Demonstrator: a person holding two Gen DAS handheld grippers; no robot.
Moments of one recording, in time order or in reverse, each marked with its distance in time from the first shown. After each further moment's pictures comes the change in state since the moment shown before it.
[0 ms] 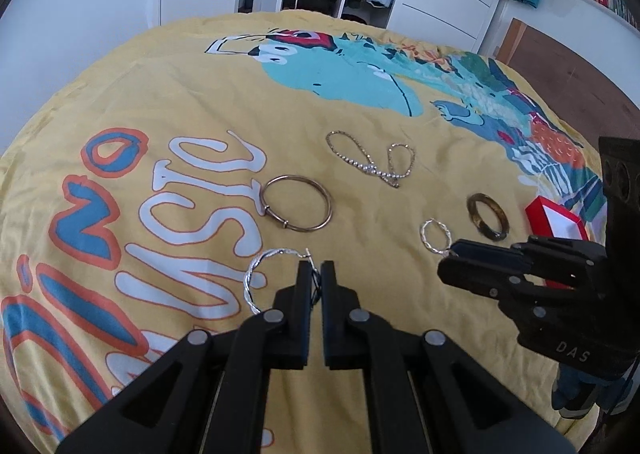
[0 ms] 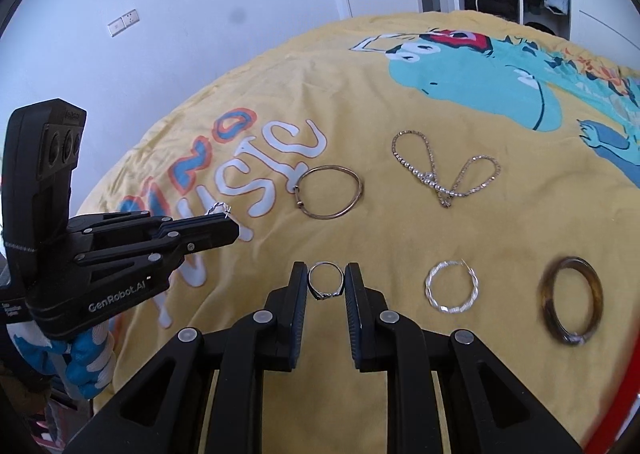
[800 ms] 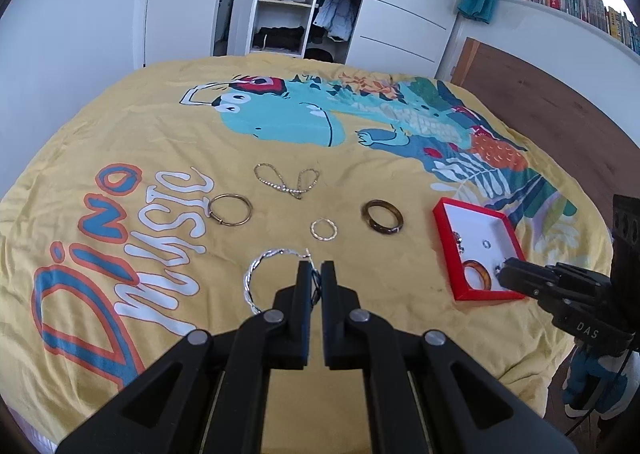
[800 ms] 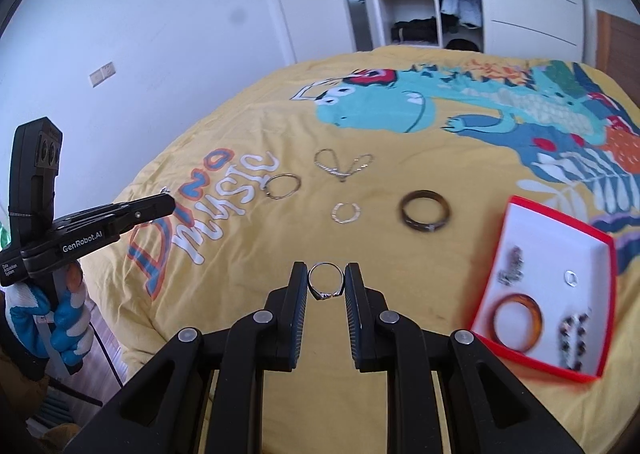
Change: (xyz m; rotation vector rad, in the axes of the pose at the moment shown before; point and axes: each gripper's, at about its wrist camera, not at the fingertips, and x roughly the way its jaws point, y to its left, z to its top) left arm -0.135 -0.100 -0.037 0.049 -0.107 -0.060; right arm -0.203 -0.017 -0.099 0.150 -0.153 -0.162
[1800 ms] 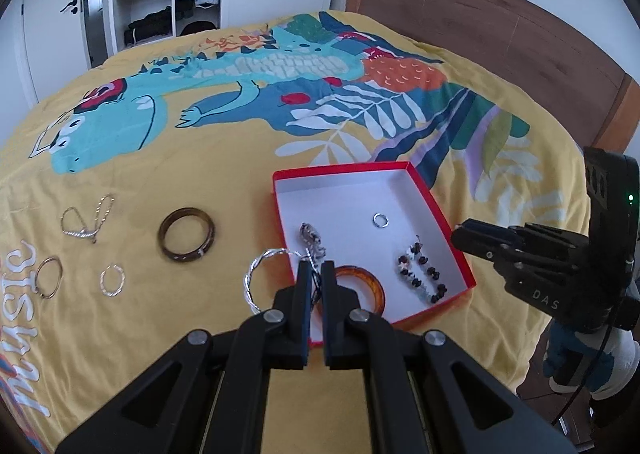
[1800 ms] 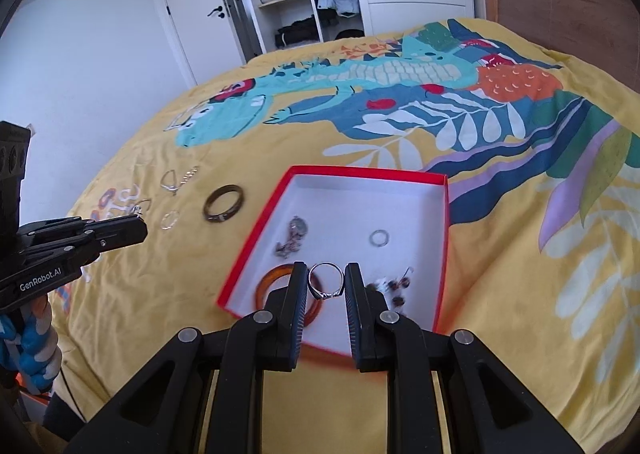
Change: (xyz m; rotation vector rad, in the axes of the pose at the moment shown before) left arm 0.152 -0.244 0.026 0.293 0.174 -0.191; right arm -0.024 -0.220 -0.027 0.196 -0.007 -0.214
